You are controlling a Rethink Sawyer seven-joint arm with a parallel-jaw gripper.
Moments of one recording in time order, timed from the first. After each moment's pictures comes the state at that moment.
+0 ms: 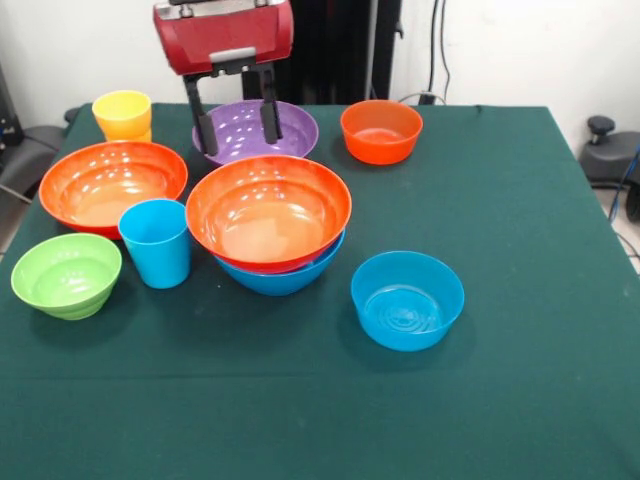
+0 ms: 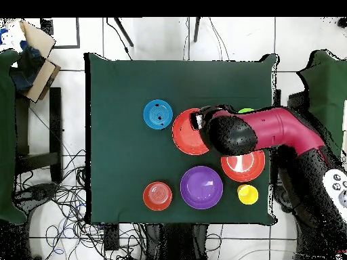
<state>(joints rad) -0.99 -0.76 0.95 1.75 -0.68 0.69 1.68</state>
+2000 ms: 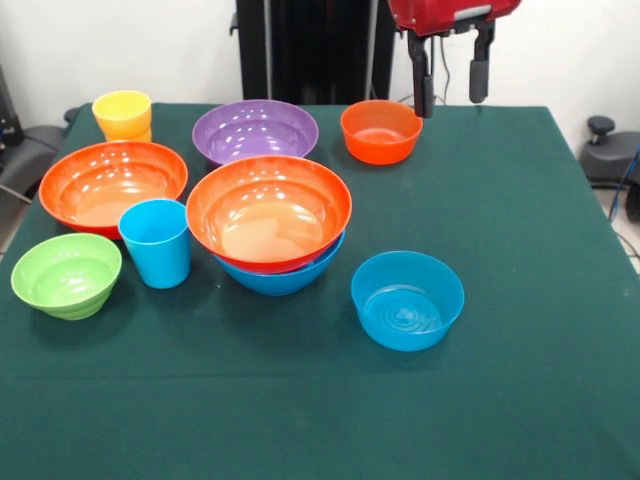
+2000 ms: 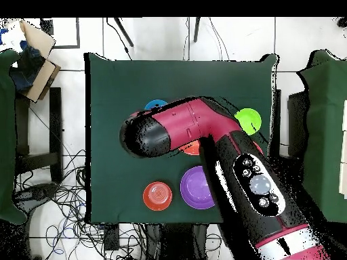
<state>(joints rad) -0.62 -0.89 0.77 1.76 -0.53 0.70 1.68</state>
